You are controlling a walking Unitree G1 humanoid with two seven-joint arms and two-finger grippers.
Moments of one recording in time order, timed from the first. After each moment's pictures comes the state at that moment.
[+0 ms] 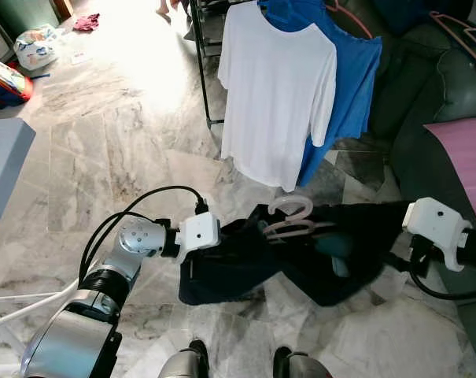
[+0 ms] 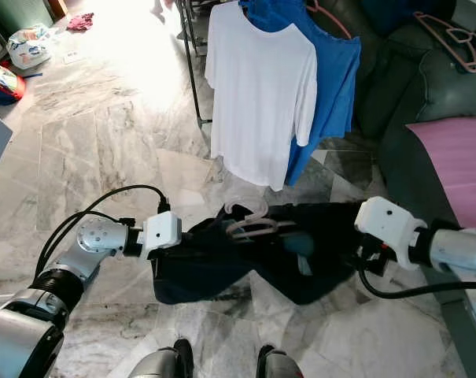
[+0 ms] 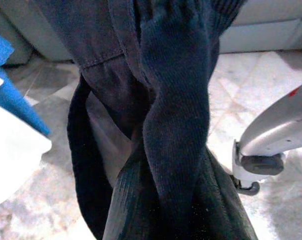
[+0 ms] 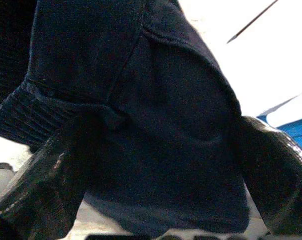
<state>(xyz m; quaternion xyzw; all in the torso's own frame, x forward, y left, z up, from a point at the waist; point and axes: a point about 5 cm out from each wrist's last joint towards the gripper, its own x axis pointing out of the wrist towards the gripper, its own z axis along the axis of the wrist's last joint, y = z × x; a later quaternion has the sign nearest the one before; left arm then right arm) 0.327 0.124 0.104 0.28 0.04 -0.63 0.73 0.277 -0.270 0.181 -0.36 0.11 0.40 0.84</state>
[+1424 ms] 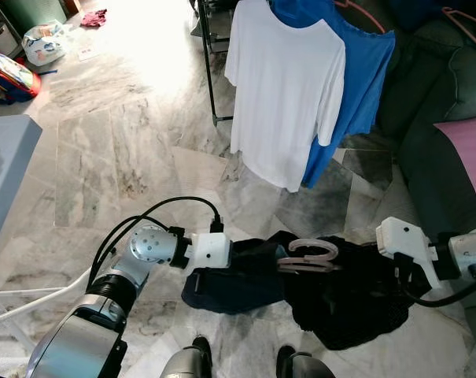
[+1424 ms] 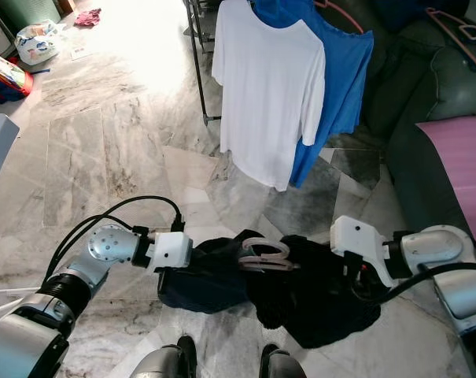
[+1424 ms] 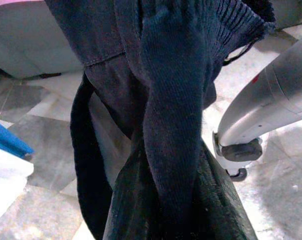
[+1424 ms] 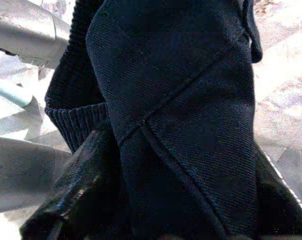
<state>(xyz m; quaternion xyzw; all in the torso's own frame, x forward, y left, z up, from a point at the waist) 0.314 0.103 0.098 0.31 0.01 -0.68 0.66 0.272 -0.244 0.155 -0.27 0.22 0.57 0.75</state>
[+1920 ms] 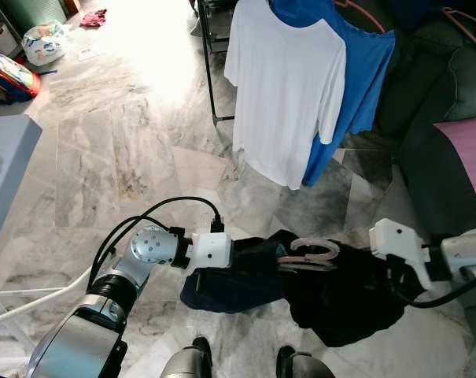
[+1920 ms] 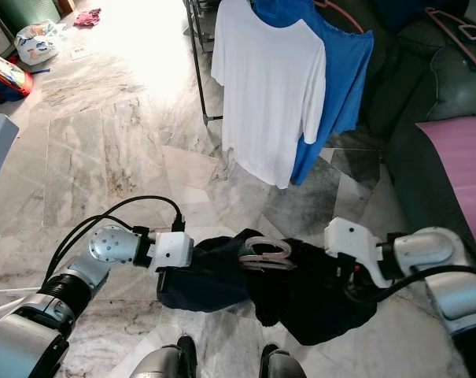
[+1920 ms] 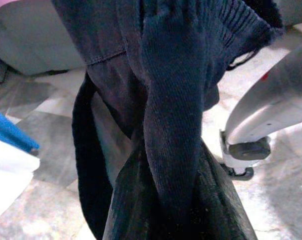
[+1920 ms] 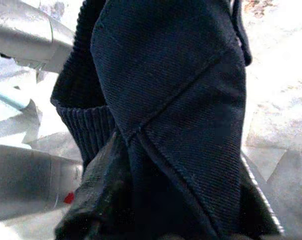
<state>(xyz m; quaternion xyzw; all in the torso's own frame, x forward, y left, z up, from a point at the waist) 0.316 0.102 0.097 0.32 0.00 -0.66 0.68 0.272 -0.235 0.145 -0.26 0.21 0.57 0.75</state>
